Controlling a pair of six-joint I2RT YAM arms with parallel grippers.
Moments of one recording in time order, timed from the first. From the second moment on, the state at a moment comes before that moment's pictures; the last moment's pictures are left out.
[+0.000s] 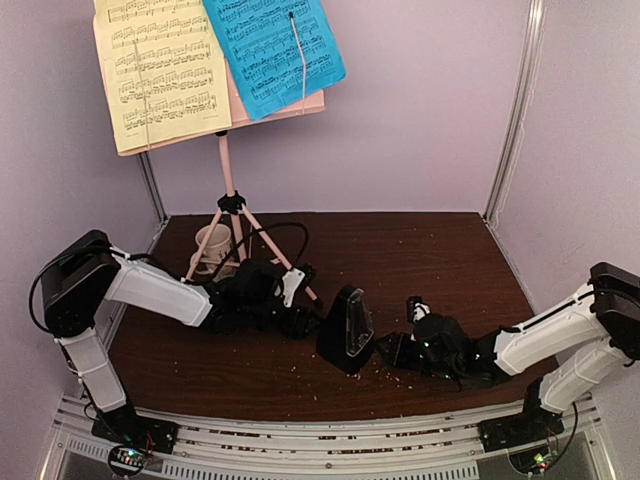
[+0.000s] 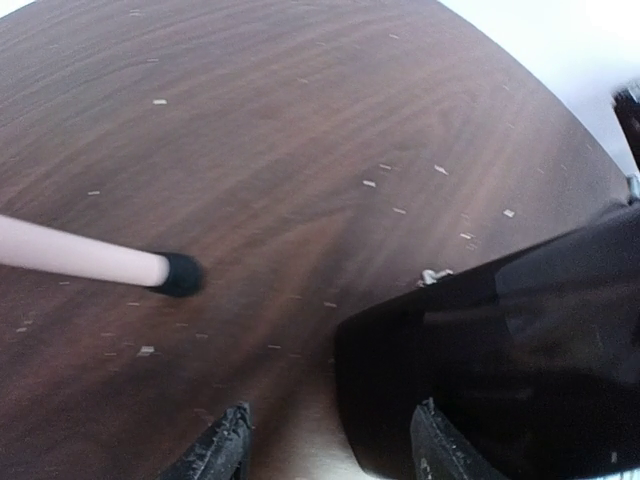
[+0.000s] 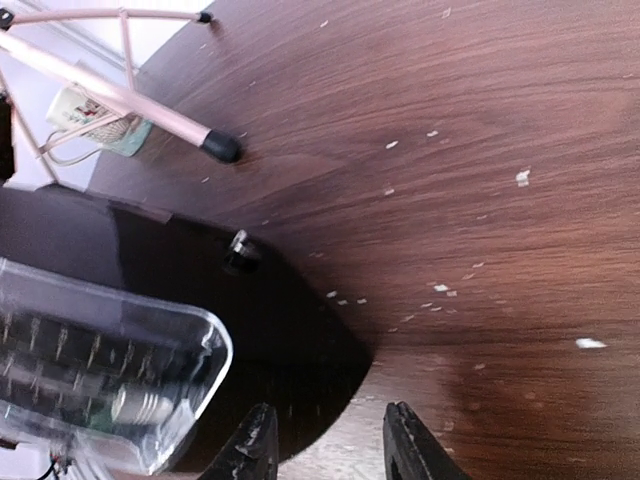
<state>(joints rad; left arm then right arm) -0.87 1.77 0.86 0.29 0.18 -0.25 1.06 1.45 0.39 0.43 0.31 1.00</state>
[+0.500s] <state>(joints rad) -1.14 1.74 0.82 0.27 0.08 -0.26 1.07 0.90 0.29 0.01 0.60 1.02</state>
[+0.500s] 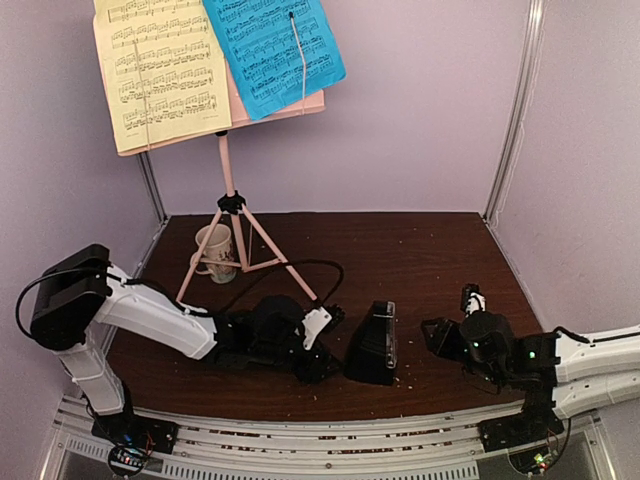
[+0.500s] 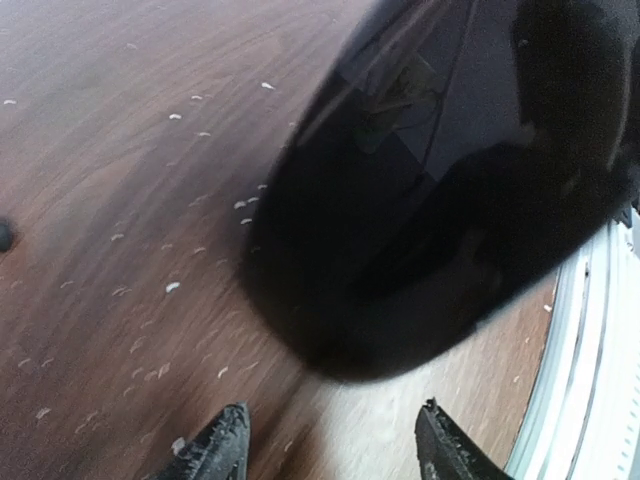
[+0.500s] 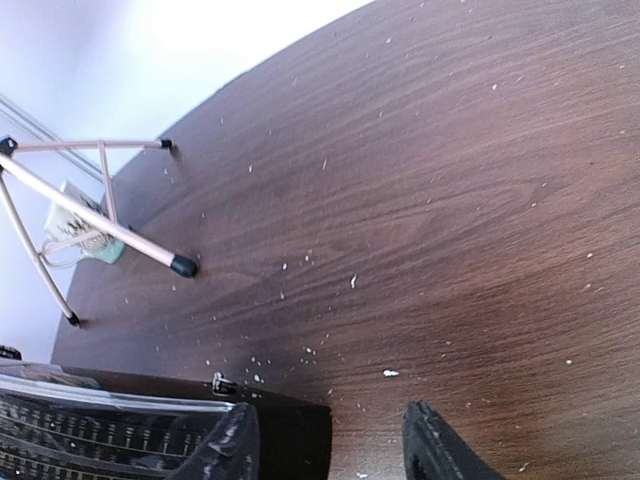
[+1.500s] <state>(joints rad) -1.06 1.92 1.57 -0.26 0.61 0.28 1.07 0.62 0.12 -0.05 0.56 0.99</state>
